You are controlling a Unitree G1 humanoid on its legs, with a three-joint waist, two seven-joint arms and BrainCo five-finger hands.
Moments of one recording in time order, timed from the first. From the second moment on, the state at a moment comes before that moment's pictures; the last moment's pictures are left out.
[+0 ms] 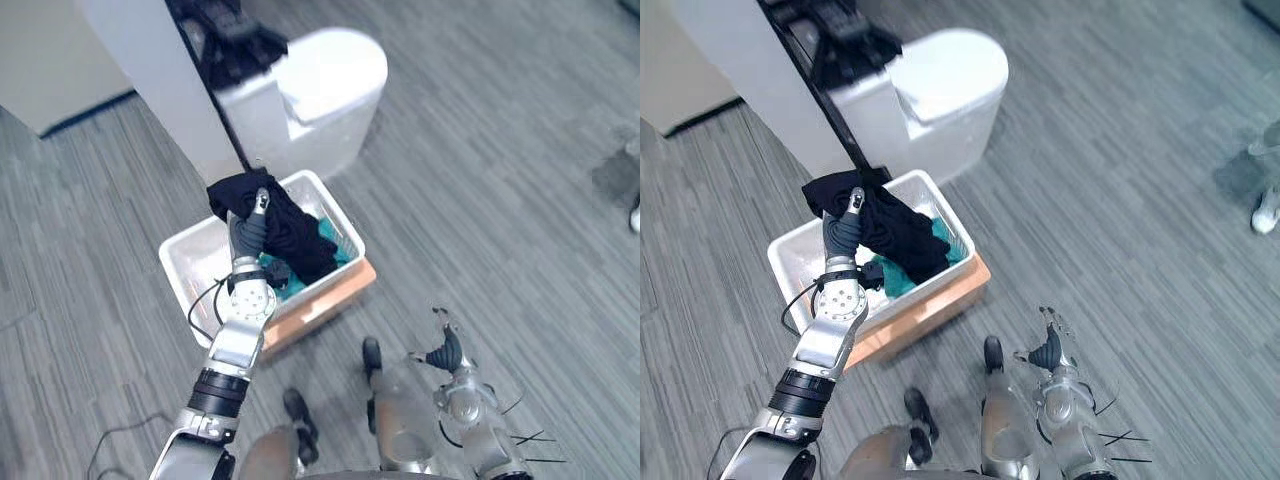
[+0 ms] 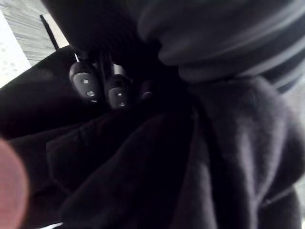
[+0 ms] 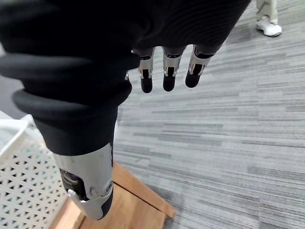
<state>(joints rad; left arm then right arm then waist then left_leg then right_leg) -0.40 0.15 -0.12 0.15 0.13 0.03 0.53 0.10 -0.14 0.09 0.22 -0.67 0.09 -0.31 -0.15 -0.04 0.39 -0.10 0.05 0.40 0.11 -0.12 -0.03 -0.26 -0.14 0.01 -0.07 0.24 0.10</state>
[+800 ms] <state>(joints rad) -0.08 0.13 0.01 0.22 0.17 0.03 0.50 0.07 -0.13 0.09 0.39 -0.61 0.09 -0.28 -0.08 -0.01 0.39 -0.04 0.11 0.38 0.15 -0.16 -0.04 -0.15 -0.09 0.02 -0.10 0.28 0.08</state>
